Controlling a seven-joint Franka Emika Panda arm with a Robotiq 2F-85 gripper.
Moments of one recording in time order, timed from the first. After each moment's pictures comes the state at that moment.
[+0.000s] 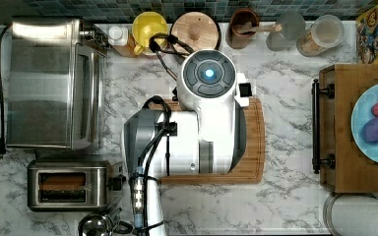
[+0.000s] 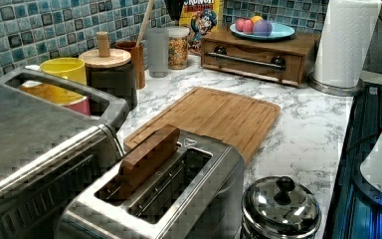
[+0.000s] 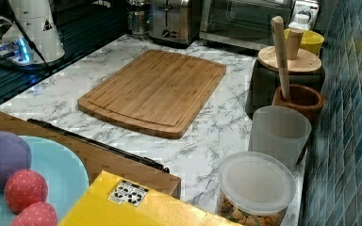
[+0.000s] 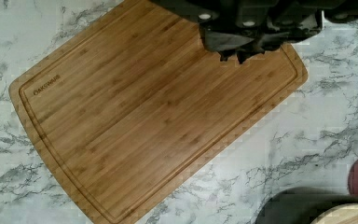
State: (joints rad) arm 0.01 0.02 0.01 -1.88 0.05 0.25 -0.09
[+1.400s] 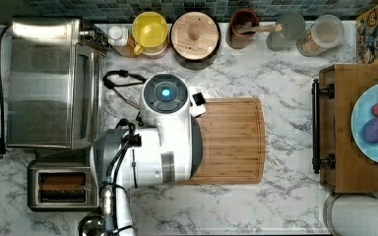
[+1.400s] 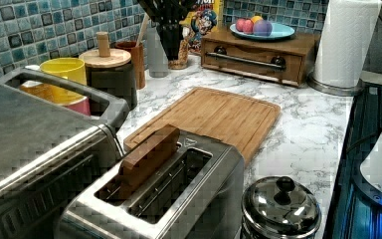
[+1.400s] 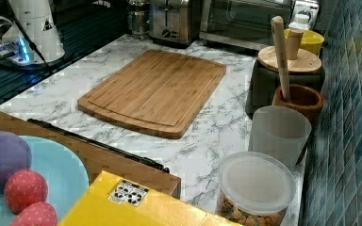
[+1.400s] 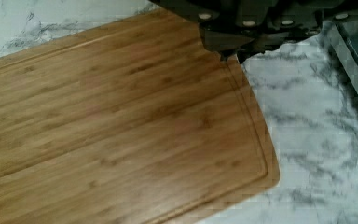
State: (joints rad) arm 0.07 0.00 0.09 -2.06 0.17 0.34 -0.31
